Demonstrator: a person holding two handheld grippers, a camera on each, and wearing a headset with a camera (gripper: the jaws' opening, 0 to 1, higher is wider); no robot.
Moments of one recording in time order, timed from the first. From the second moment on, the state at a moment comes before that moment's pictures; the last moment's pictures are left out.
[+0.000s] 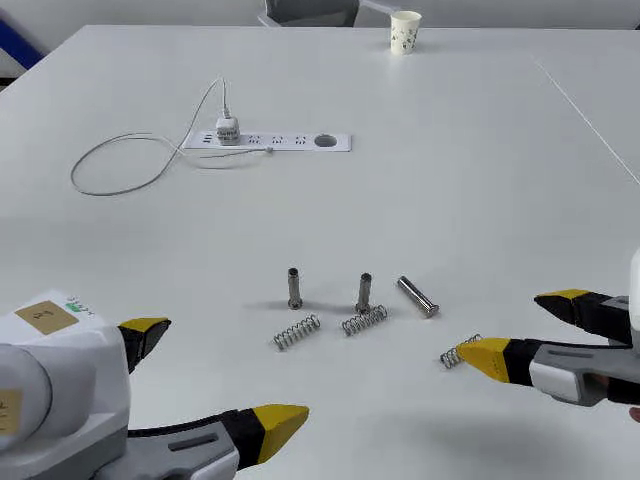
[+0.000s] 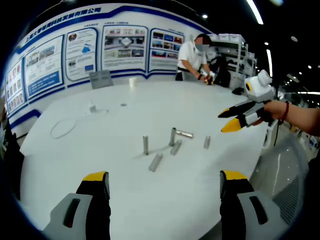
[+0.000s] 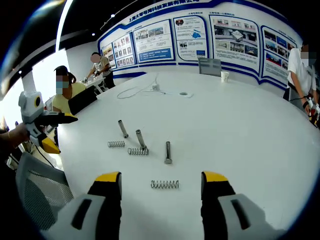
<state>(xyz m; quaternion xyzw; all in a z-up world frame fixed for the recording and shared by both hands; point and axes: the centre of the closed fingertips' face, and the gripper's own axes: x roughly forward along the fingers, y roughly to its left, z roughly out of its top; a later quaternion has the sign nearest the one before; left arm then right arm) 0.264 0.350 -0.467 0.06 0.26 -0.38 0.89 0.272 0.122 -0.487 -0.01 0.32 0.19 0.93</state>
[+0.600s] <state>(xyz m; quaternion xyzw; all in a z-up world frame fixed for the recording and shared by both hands) 0.263 0.348 -0.474 0.07 0.27 -0.38 0.88 0.312 0.134 -0.504 -0.01 0.33 0.21 0.92</state>
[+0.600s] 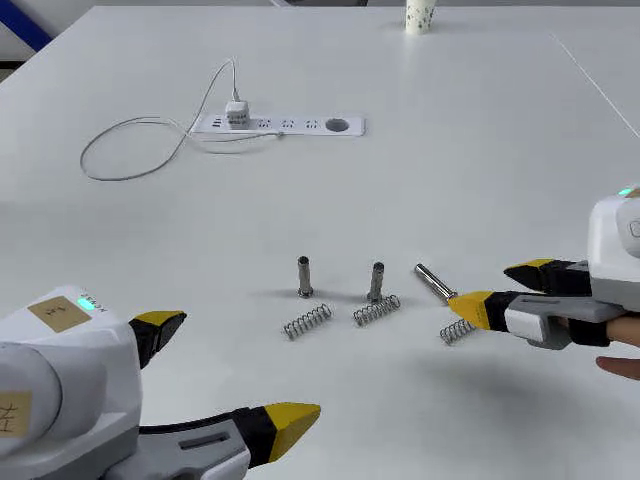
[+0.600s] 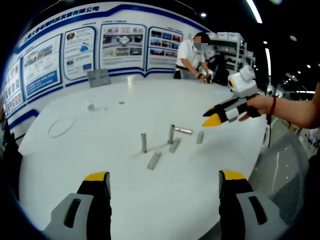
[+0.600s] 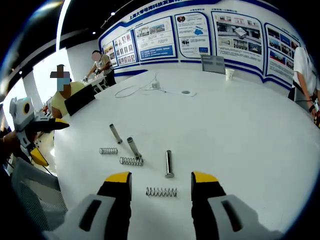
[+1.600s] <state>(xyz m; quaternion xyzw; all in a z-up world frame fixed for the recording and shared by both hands) 0.265 0.347 -0.481 0.05 0.28 -0.39 0.88 0.367 0.150 -0.545 -0.02 0.35 0.23 0.91</state>
